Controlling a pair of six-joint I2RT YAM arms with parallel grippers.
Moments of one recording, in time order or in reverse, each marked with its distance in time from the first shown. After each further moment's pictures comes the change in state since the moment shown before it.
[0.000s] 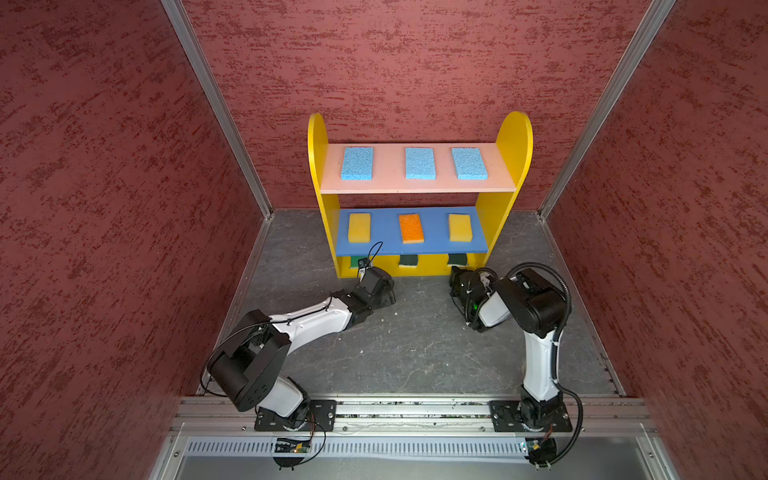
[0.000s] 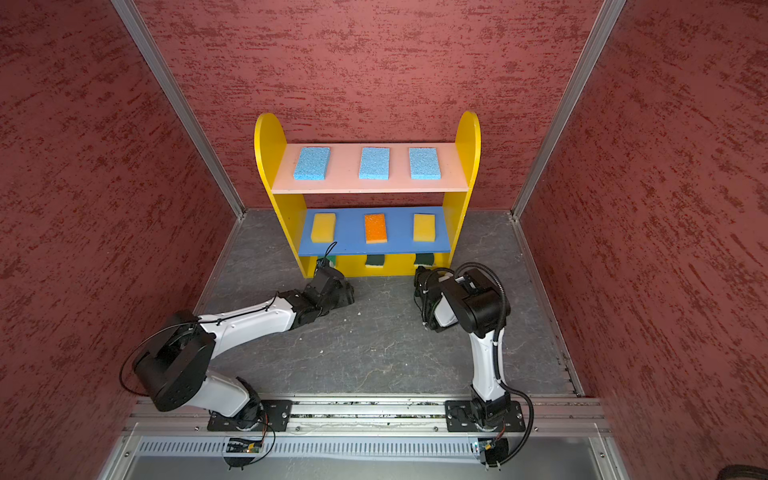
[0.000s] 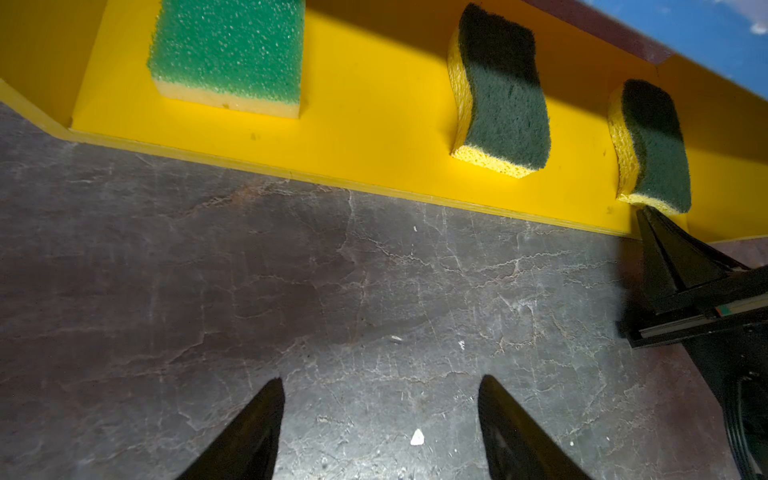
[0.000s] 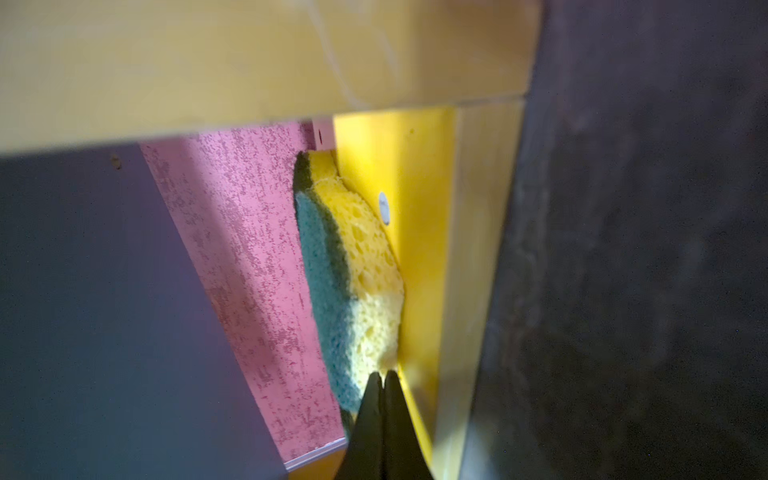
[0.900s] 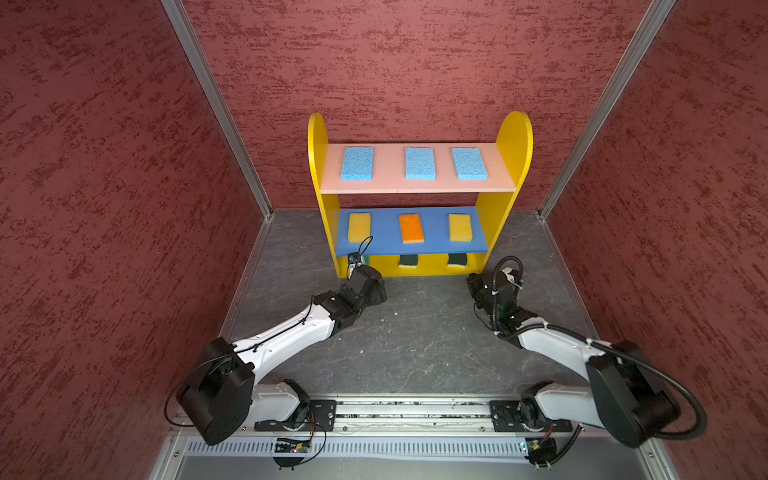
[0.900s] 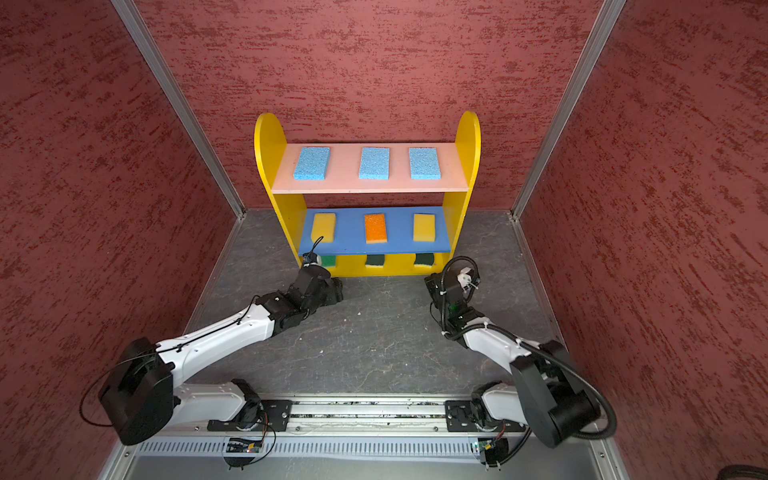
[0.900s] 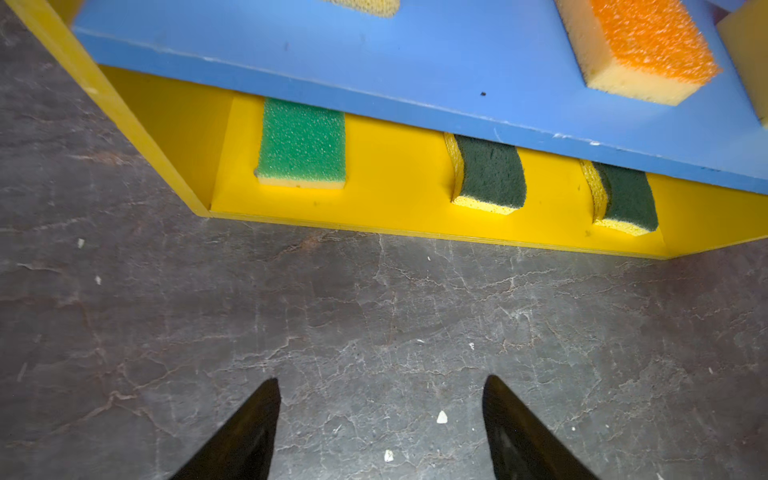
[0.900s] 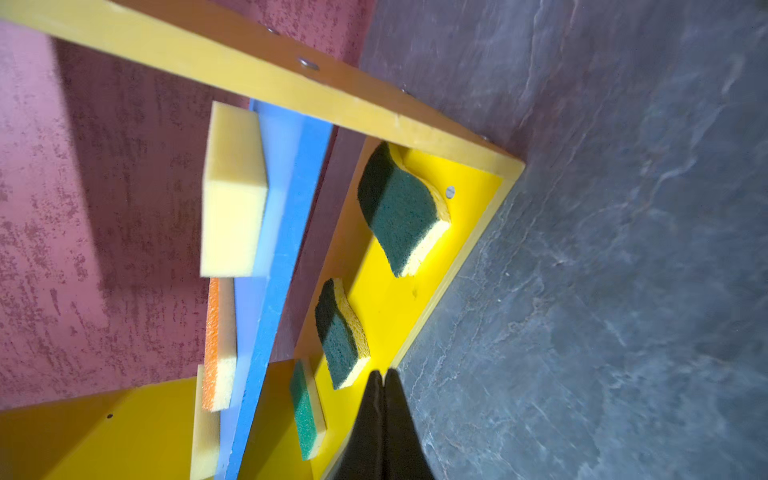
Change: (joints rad) left arm 0.026 -0.218 -0.007 -0.145 -0.094 0.135; right arm 0.028 -0.867 -0.138 -0.857 -0.004 -0.423
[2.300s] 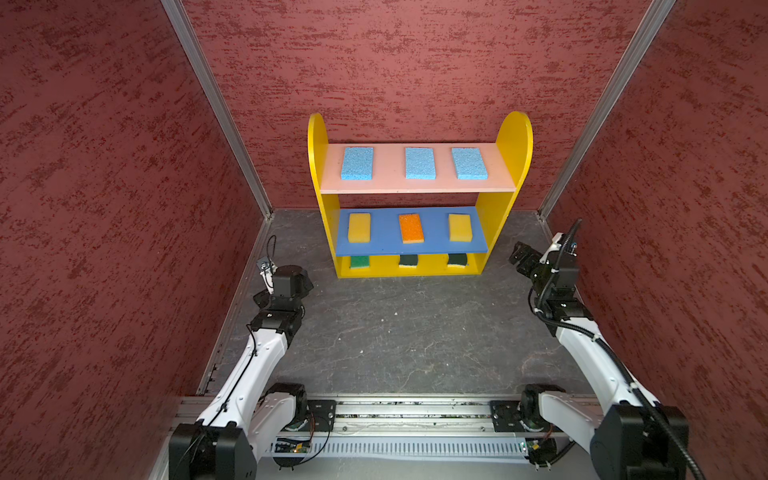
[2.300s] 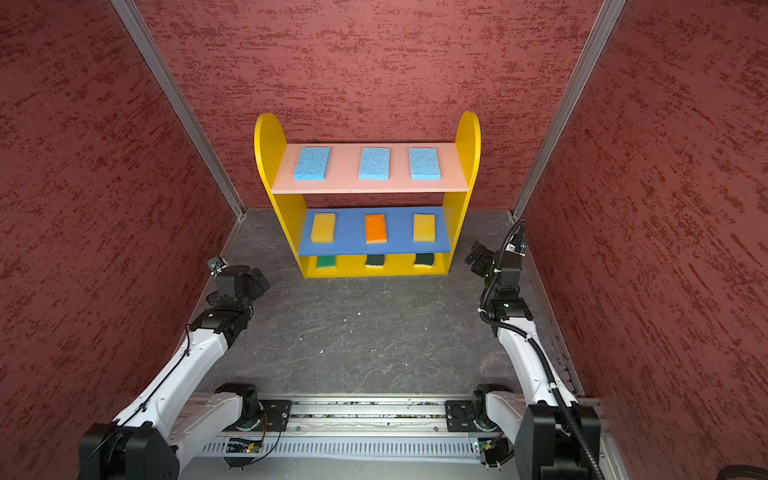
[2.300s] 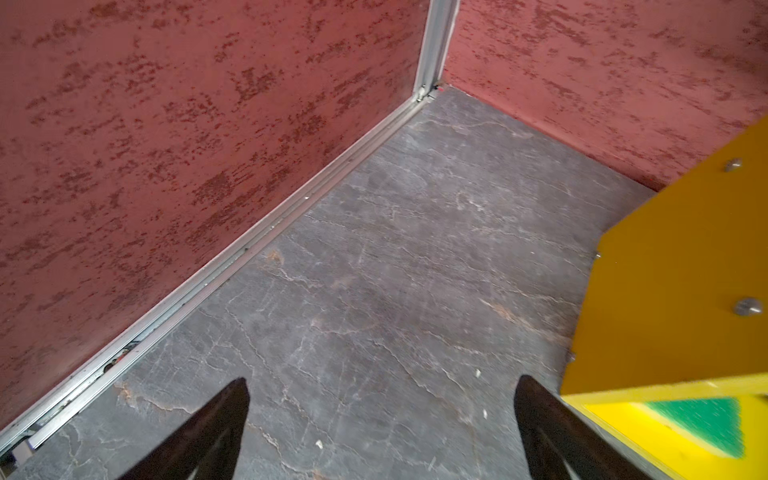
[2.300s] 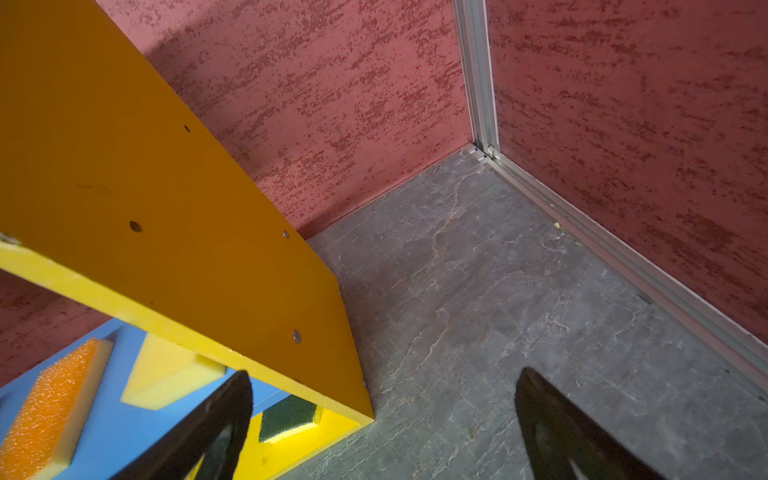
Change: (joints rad) left arm 0.623 -0.294 -0.245 0.099 -0.214 0.165; right arm -0.484 -0.107 0.157 -0.107 -0.175 -0.886
